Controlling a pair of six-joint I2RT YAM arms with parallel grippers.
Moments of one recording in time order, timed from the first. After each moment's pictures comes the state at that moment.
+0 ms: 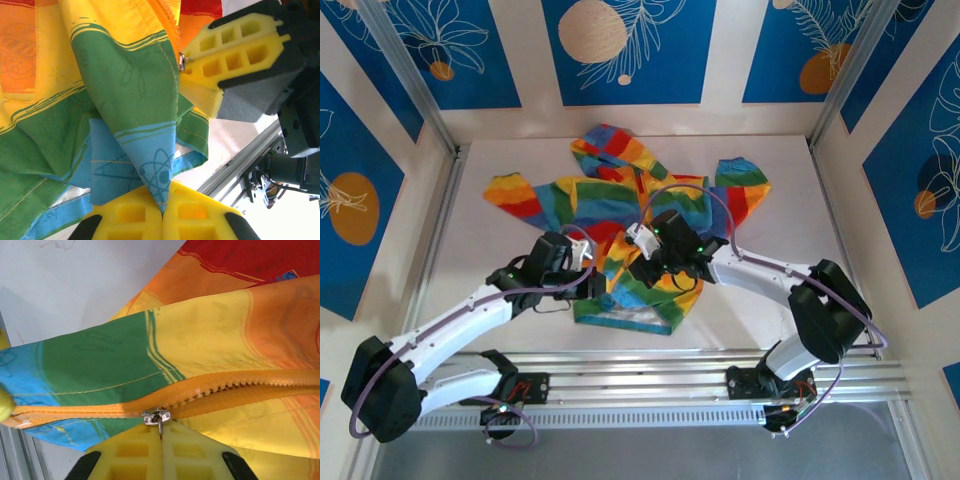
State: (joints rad) left arm -0.64 1.07 0.67 -0.40 0.41 -0.65; right arm 0.74 1.53 0.93 -0.25 -0.36 0.03
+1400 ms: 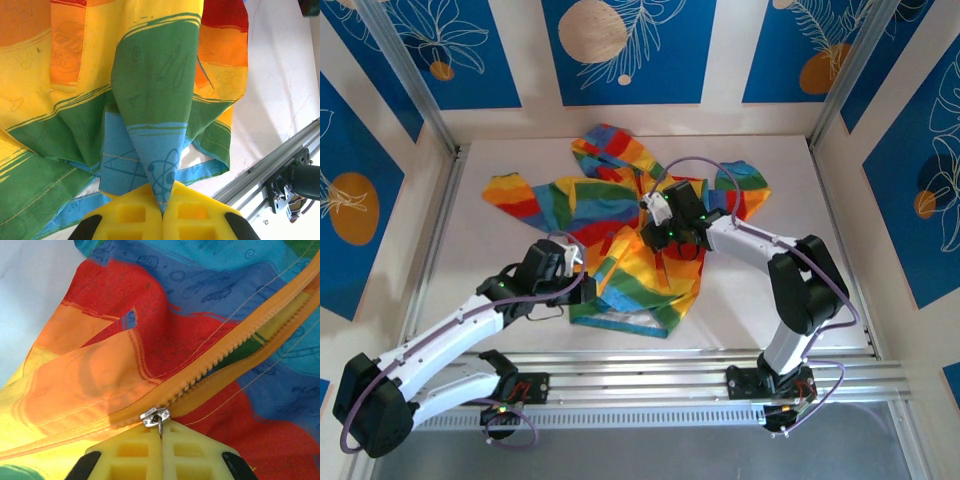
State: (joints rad) left arm -0.64 0.97 0.63 -0.47 0.31 -0.65; right arm 0.55 1.71 1.13 -0.29 -0.33 0.04
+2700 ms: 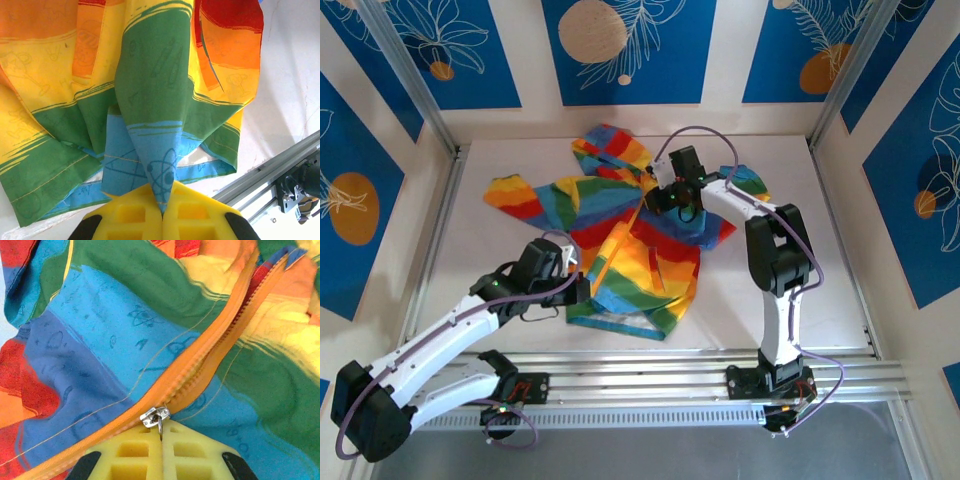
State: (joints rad) left arm -0.64 0.94 0.68 -0.60 0.26 -0.66; right arm 0.40 2.04 1.55 -0.40 -0.39 -0.02
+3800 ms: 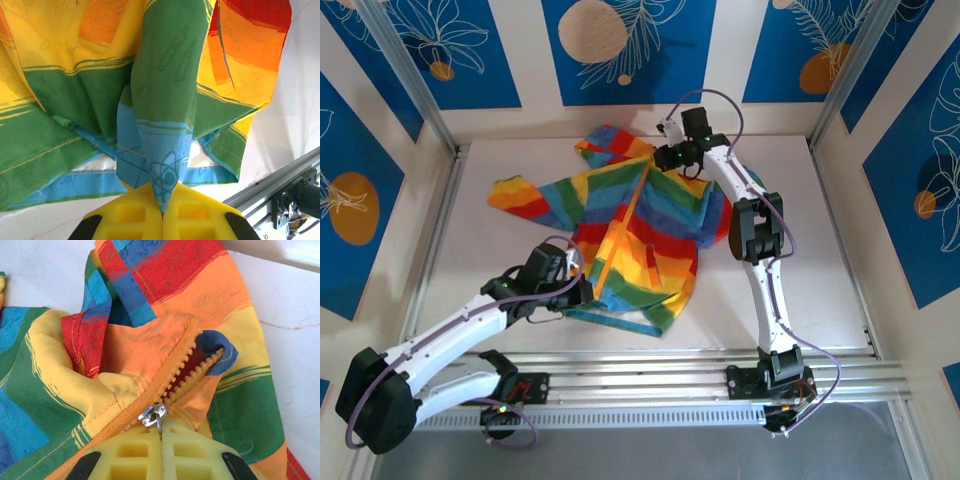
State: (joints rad) left arm -0.63 1.01 0.58 -0.47 0.29 -0.78; right arm 0.26 2.52 2.36 -0.66 -0.45 -0.05
